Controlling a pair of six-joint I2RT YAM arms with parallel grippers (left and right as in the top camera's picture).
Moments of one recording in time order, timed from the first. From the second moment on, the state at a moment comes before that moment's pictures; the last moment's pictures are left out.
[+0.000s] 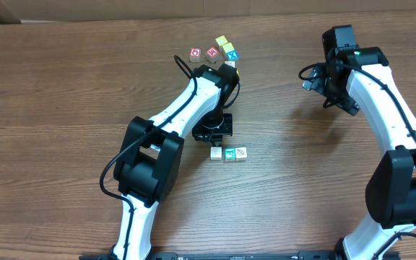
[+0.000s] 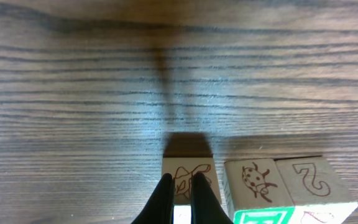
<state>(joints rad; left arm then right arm) -0.50 2.20 1.71 -1.25 0.12 -0.50 0.09 1.88 1.58 -1.03 0.22 0.70</state>
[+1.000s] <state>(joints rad) -0.54 2.16 1.71 -1.22 0.07 -0.50 0.09 1.88 1.58 -1.03 0.22 0.70</state>
